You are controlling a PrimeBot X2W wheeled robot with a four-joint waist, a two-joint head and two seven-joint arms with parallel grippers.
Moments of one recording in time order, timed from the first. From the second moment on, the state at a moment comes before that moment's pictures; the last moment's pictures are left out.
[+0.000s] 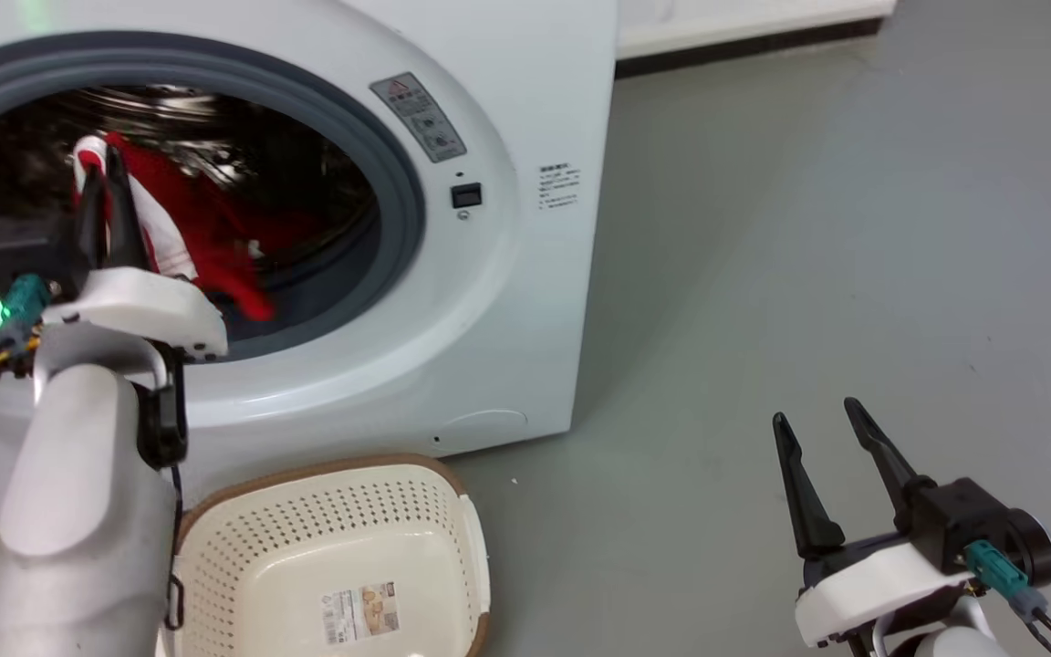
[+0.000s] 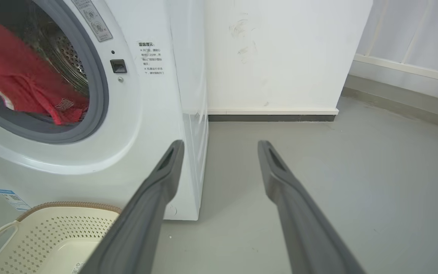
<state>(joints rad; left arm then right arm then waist) -0.63 0.29 -0.04 0.54 -0.23 0.08 -0.26 -0.05 -0.05 0.09 0.12 0.05 0.13 -0.20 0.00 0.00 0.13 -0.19</state>
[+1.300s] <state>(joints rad) -0.04 0.08 -0.11 0.39 -0.32 0.15 -0.26 0.00 -0.05 0.08 0.00 0.02 0.13 -0.13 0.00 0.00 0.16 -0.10</state>
